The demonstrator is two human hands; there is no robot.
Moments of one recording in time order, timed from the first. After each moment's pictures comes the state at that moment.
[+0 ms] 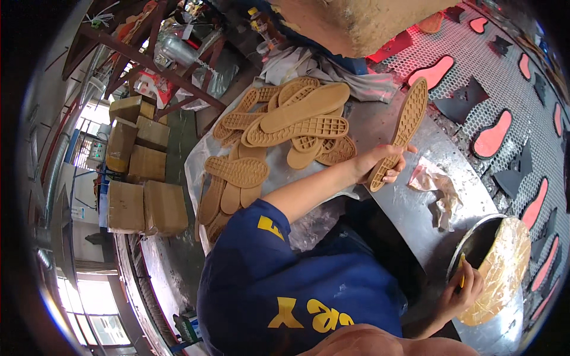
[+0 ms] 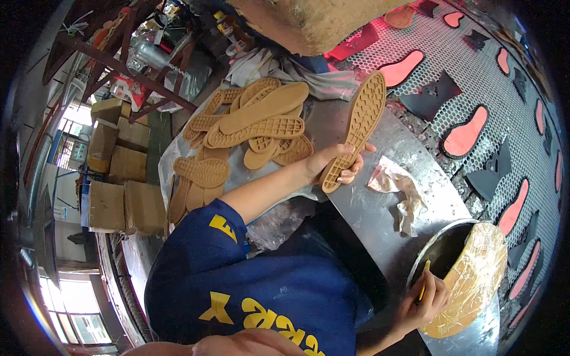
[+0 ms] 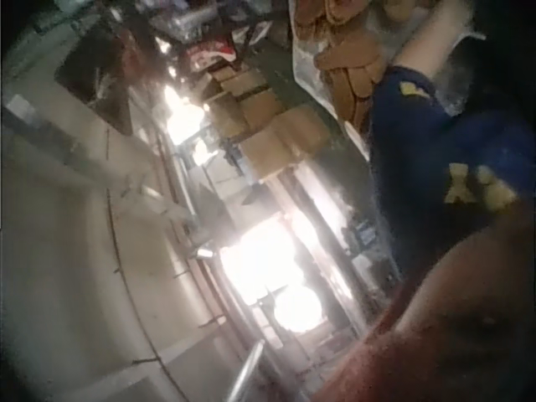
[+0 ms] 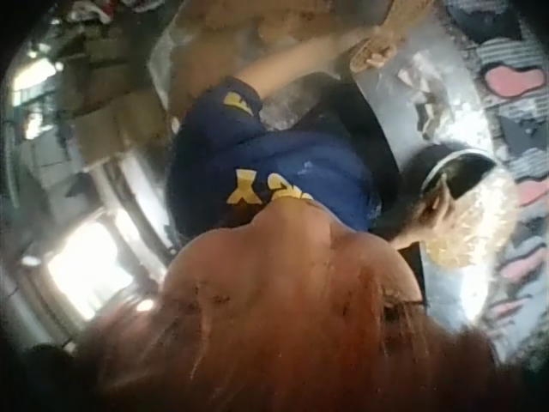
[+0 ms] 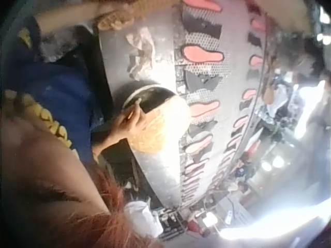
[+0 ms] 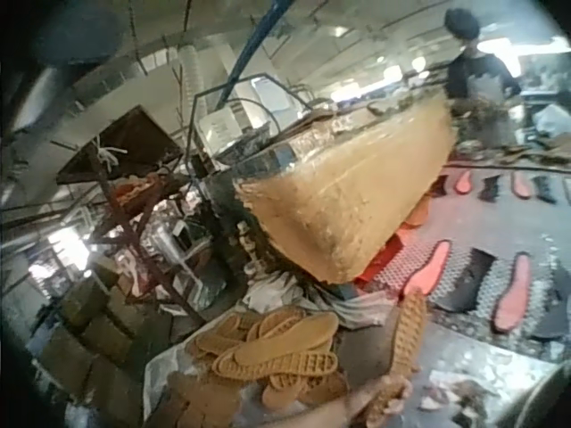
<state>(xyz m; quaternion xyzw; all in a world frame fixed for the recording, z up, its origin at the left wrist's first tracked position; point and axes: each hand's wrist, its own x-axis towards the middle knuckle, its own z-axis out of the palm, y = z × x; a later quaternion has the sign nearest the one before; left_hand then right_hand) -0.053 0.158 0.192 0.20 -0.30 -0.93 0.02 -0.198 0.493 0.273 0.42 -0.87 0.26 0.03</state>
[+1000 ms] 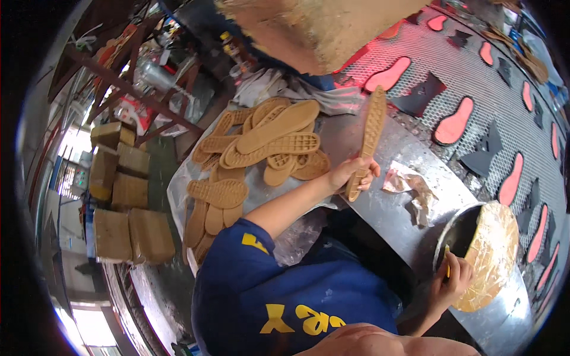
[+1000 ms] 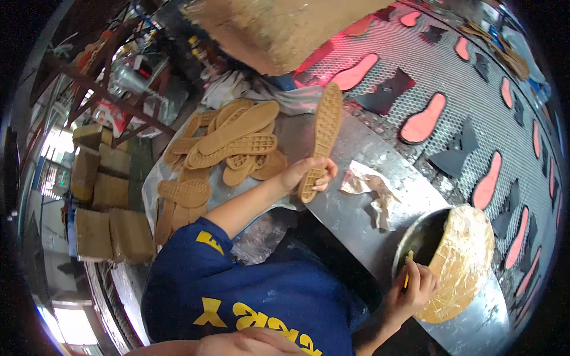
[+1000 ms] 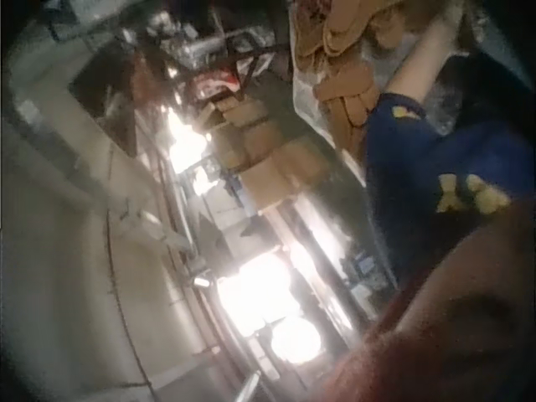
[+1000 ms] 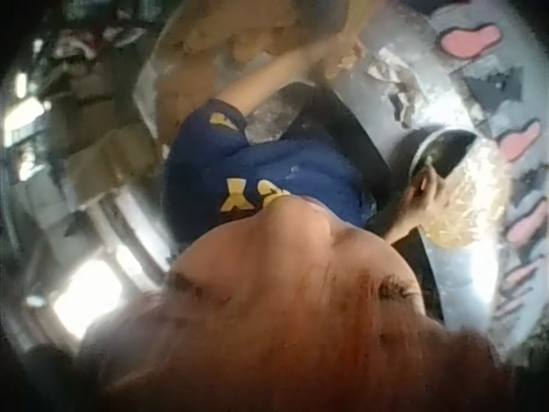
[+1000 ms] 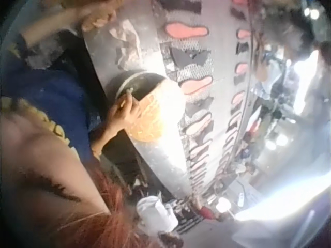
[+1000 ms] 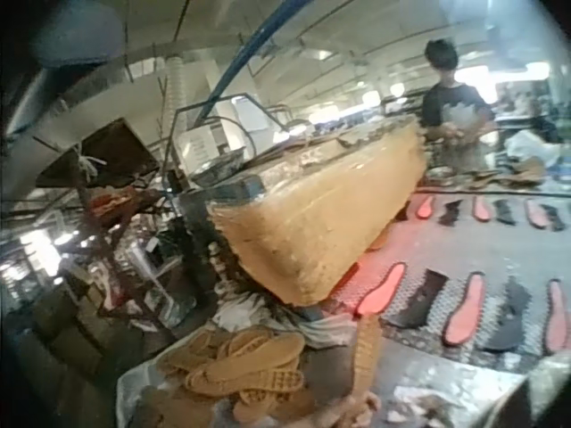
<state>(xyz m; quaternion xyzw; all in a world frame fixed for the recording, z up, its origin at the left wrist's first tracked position) -0.053 0.174 0.182 0.18 -0.37 -0.91 0.04 -0.193 0.498 0.284 0.39 -0.88 0.27 0.05</state>
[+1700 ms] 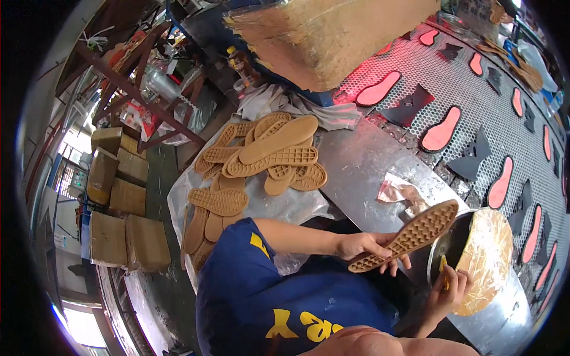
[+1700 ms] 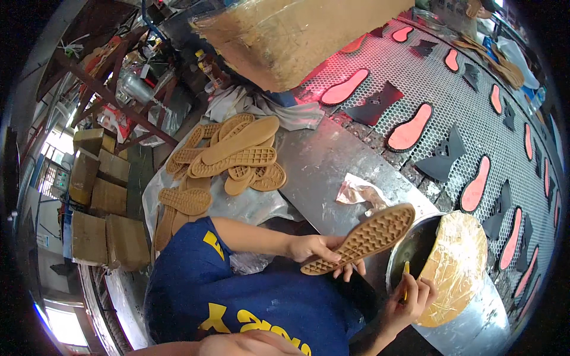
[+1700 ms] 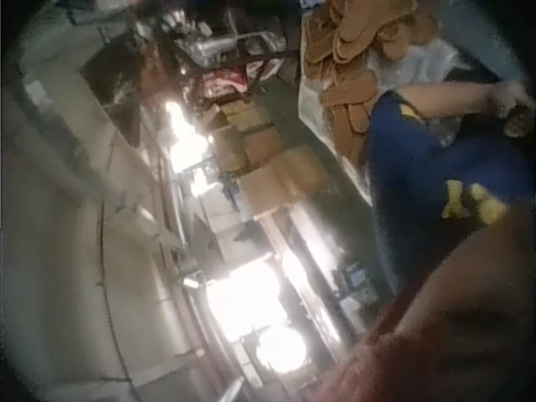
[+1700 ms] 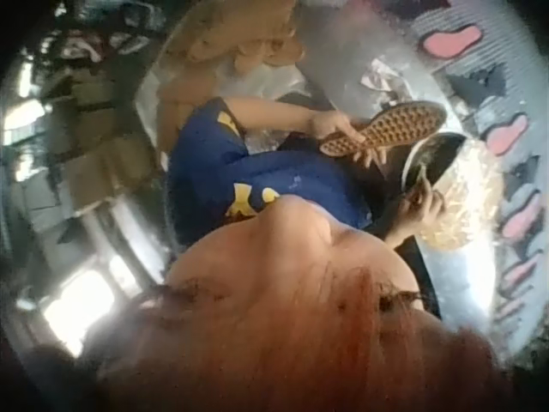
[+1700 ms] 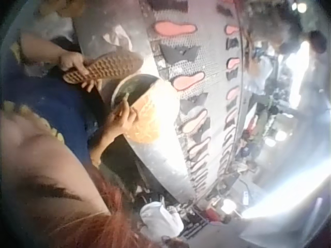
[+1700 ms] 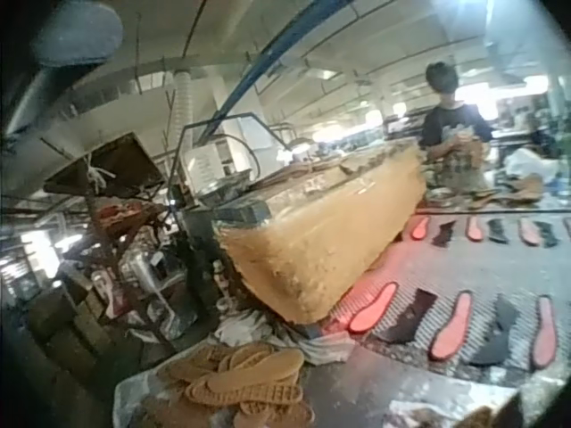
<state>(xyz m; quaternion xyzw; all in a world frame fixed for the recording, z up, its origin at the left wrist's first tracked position) -0.066 0.305 0.245 -0.02 -0.31 -0.94 -0.15 -0.196 0.526 0.288 0.35 -0.89 0.30 0.07</state>
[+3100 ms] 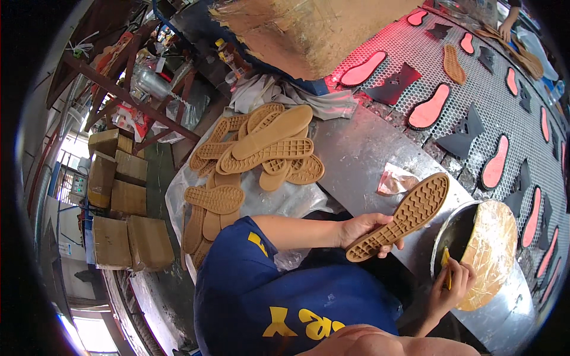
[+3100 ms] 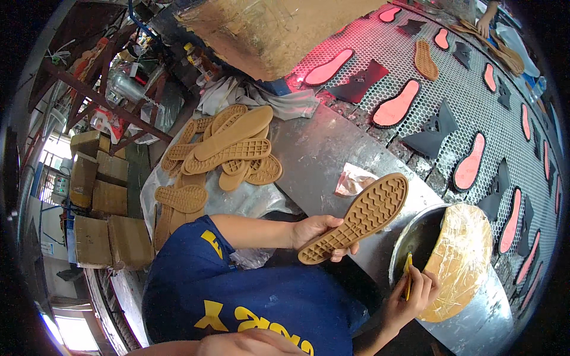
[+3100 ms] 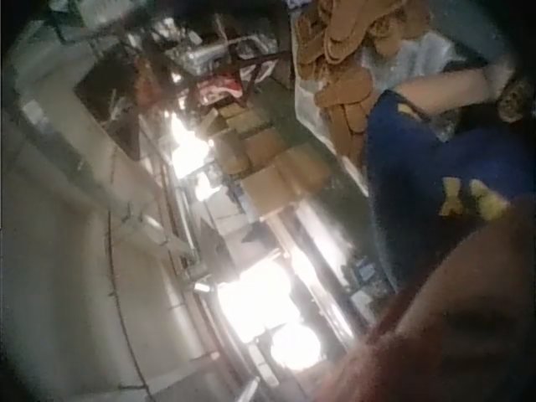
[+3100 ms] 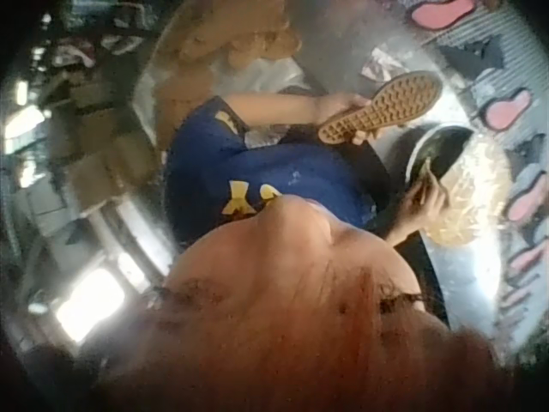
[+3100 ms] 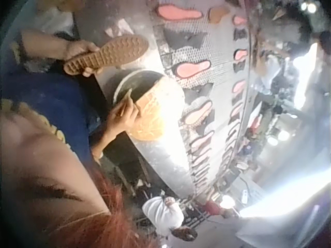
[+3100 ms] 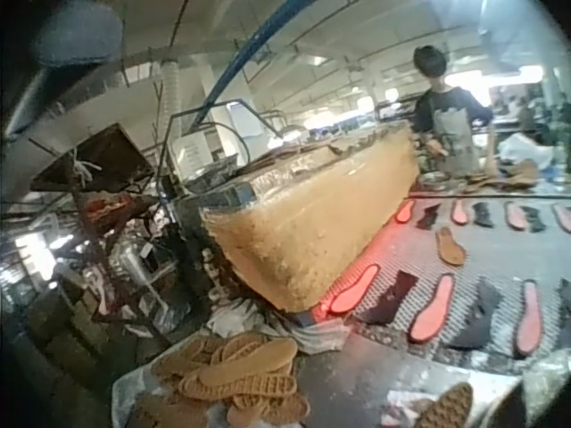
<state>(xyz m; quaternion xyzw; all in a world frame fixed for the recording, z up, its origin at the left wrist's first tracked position) -0.074 0.325 0.212 0.06 -0.06 -0.98 -0.16 -0.203 0.553 0.293 0.34 -0.89 0.28 0.05</state>
